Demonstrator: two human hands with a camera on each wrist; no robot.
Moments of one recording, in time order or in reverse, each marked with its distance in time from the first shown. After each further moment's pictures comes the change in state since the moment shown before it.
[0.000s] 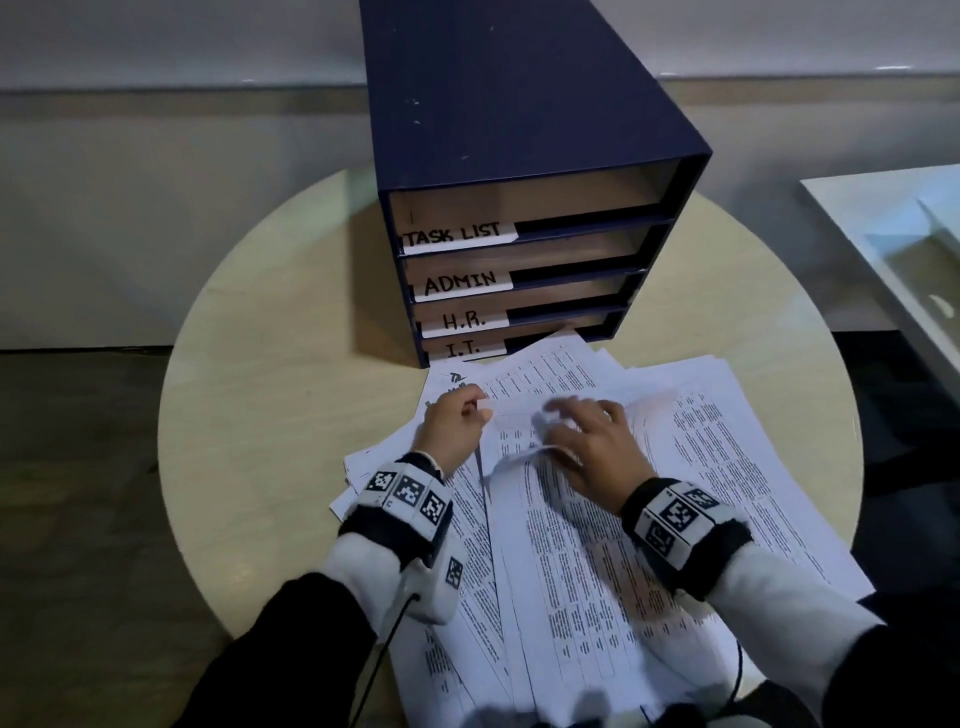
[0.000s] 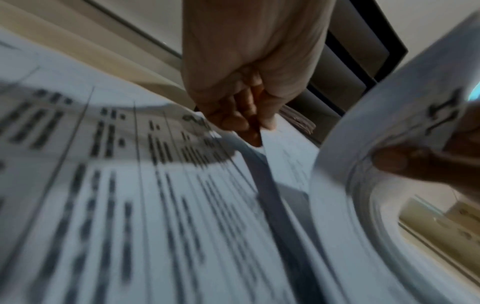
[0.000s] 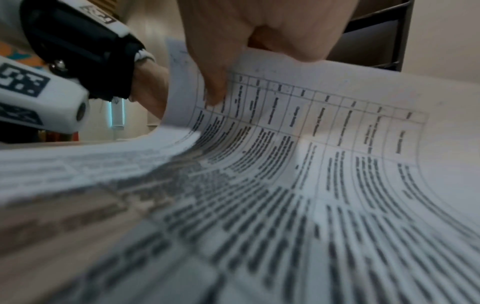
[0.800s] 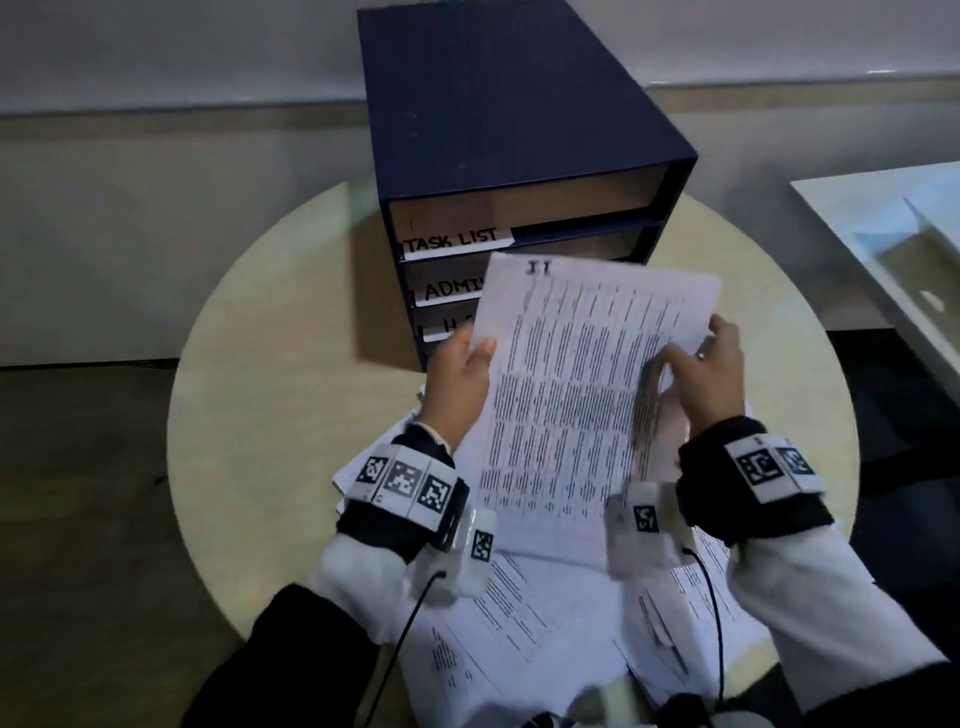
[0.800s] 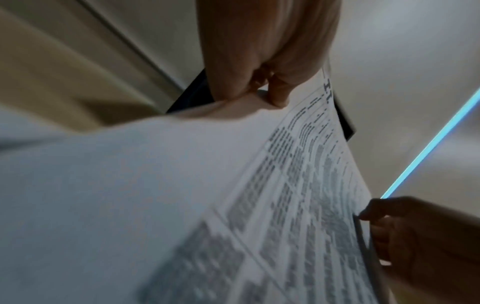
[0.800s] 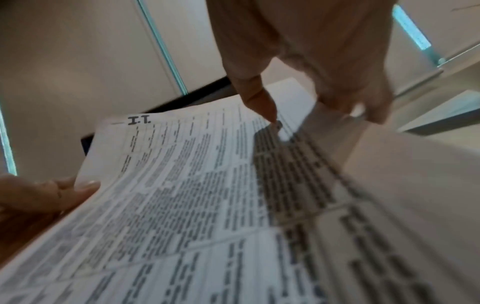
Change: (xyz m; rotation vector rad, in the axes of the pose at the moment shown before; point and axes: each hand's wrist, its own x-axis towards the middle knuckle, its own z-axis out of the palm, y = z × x) left_hand -0.024 0.074 -0.024 -0.367 0.140 0.157; right_hand 0.018 0.037 -0.072 0.822 0.570 0.966
